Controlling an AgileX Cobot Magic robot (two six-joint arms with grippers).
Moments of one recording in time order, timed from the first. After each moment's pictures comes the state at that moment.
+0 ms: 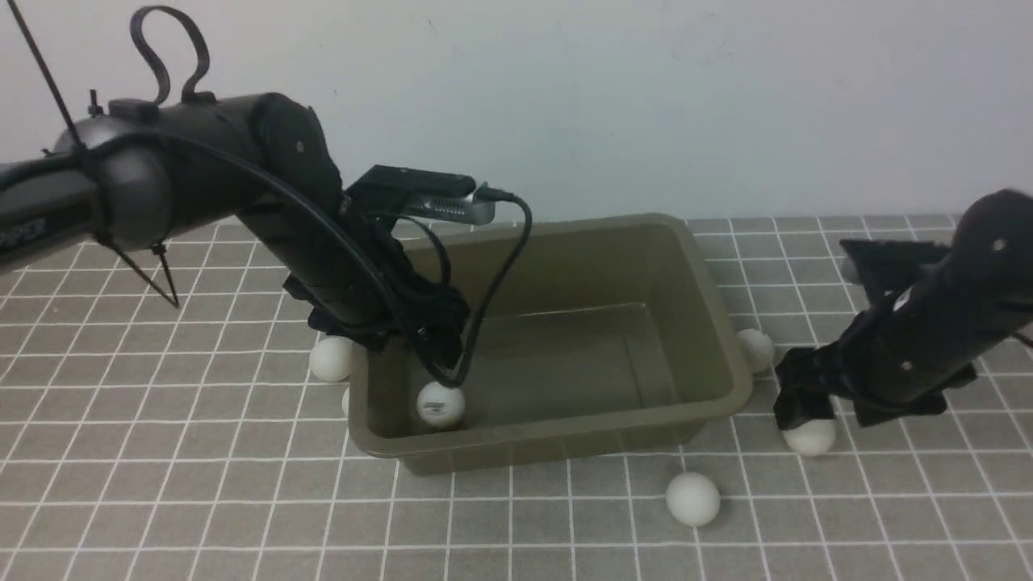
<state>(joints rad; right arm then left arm) 0.13 1.81 -1.07 0.25 0.73 -0.07 -0.32 1.87 -1.41 -0.28 0.86 0.18</state>
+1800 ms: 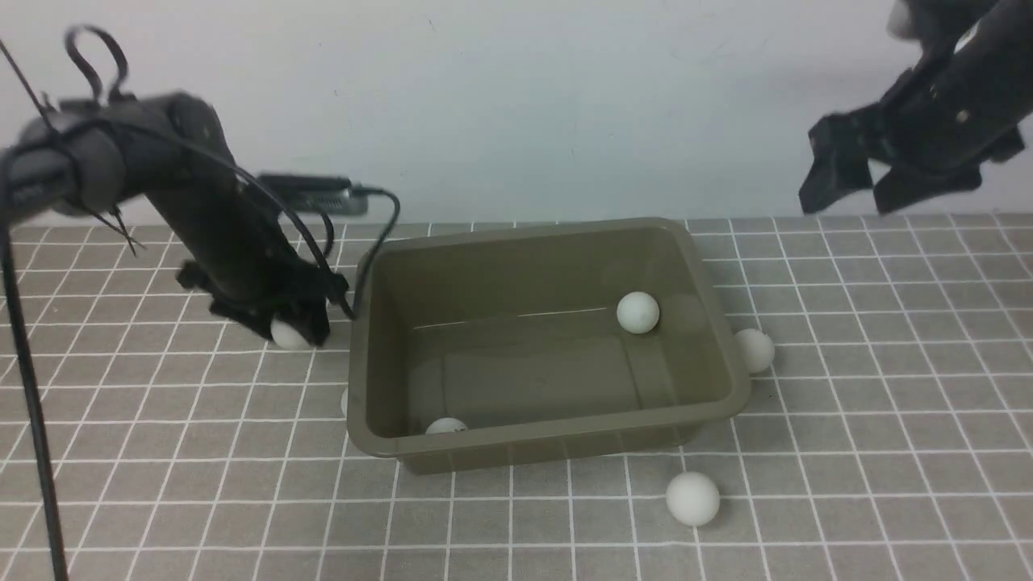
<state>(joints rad) 0.07 1.85 -1.66 0.23 1.15 -0.04 -0.06 2.08 -1.66 -0.17 1.01 0.23</state>
